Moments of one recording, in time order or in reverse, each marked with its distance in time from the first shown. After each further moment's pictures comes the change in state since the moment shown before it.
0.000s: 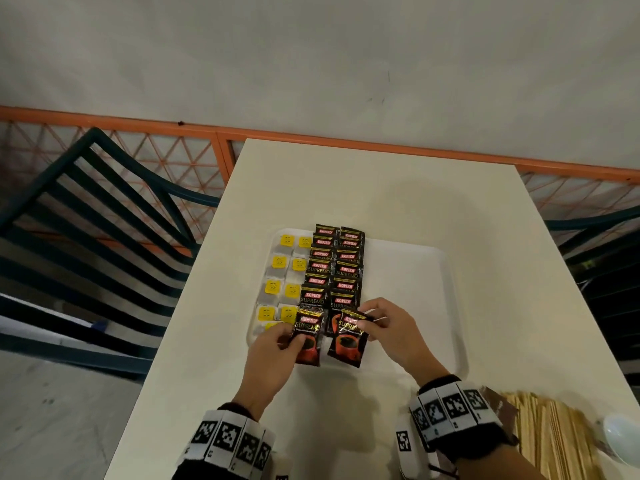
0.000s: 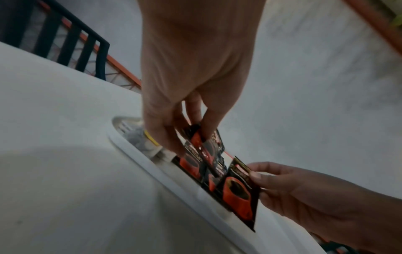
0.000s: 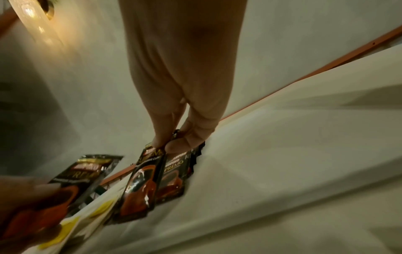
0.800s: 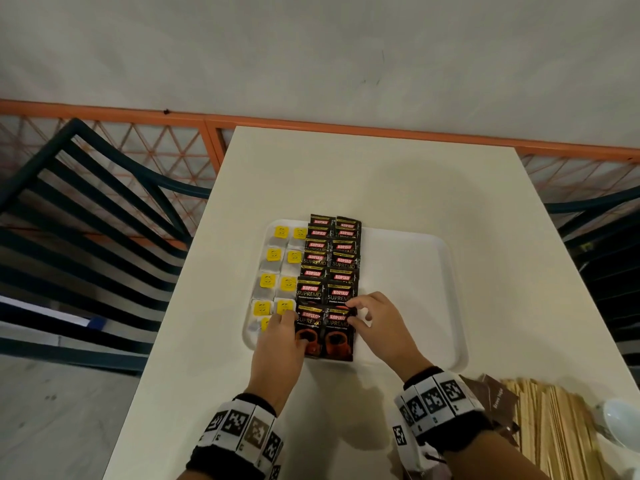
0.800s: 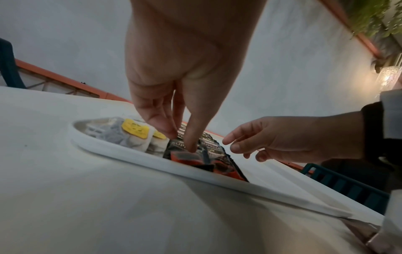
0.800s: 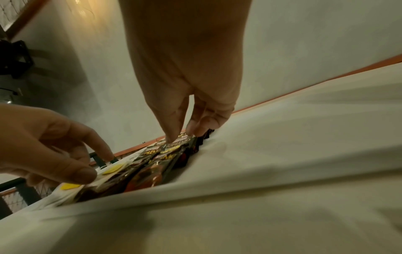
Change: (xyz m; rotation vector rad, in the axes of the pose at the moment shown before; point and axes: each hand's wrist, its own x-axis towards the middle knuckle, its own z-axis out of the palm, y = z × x) left_hand 0.007 0.003 0.015 0.506 -0.027 0.195; right_hand 0.003 0.004 0.014 -0.432 0.018 -0.159
